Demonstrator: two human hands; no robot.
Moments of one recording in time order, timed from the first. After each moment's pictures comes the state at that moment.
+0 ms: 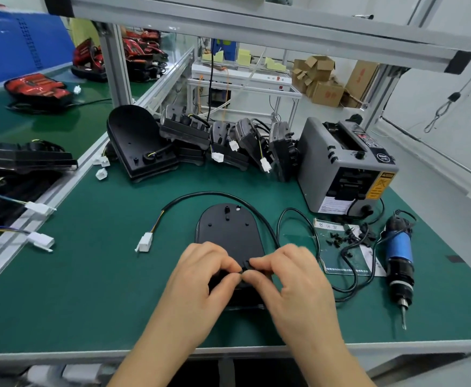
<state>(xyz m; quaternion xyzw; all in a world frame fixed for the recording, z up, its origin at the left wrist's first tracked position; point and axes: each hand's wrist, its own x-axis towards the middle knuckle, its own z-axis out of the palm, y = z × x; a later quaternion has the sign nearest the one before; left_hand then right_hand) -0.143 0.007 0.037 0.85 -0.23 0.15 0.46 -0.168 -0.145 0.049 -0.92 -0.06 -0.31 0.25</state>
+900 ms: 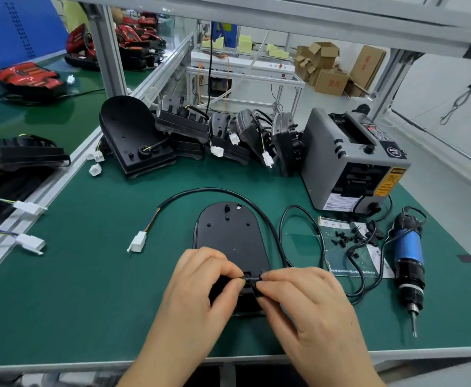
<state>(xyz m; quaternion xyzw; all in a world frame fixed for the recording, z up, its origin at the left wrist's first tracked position) -0.143 0.003 0.032 0.84 -0.21 0.18 0.46 -0.176 -0.166 0.041 -0.89 -0.20 -0.37 0.16</state>
